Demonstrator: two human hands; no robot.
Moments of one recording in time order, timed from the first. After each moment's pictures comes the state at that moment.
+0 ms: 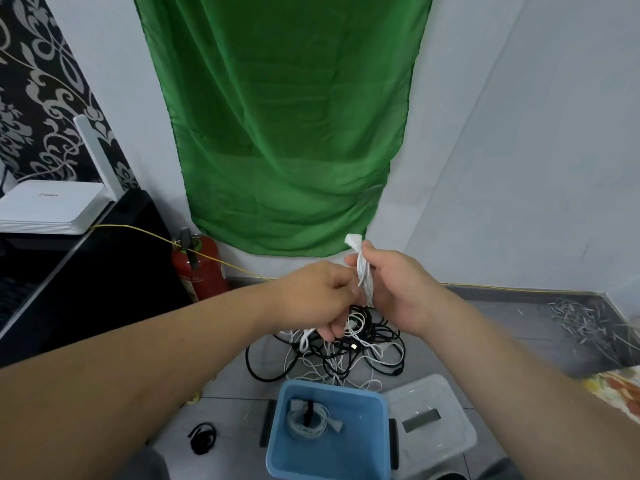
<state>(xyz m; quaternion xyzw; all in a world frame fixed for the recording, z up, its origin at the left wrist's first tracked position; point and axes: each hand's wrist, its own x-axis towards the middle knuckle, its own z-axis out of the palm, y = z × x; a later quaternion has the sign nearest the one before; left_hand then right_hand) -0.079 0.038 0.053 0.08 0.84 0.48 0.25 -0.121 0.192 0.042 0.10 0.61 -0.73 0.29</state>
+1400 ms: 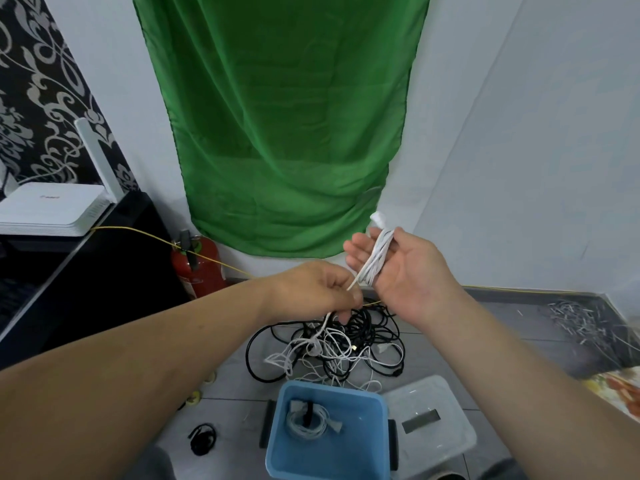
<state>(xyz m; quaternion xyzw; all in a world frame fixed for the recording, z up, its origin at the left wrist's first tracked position) -0.097 0.030 0.032 0.12 0.83 0.50 0.23 -0.117 0.197 0.066 0.13 0.43 -0.87 0.19</state>
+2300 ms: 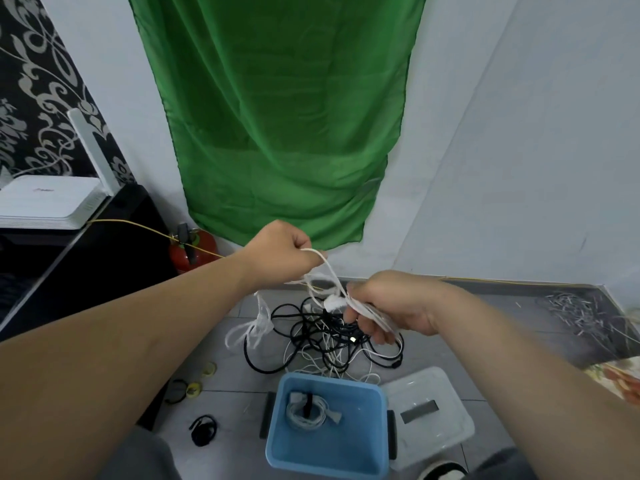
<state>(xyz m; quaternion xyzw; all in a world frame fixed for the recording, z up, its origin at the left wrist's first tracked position) -0.115 -0.003 0.044 -0.01 0.89 0.45 0.08 -0.110 0.207 0.045 0.02 0.80 -0.39 0.45</state>
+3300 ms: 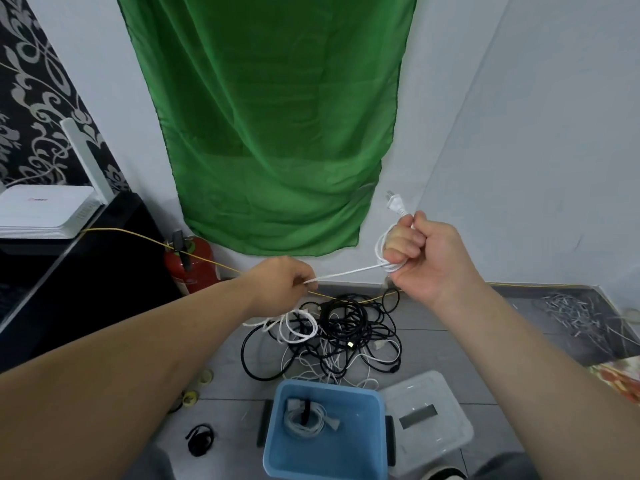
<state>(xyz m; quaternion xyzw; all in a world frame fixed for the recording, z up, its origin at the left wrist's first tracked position) -0.119 -0.008 0.006 0.10 0.96 0.23 0.14 -0.141 0.228 0.070 0.17 0.33 -0.91 0.16</state>
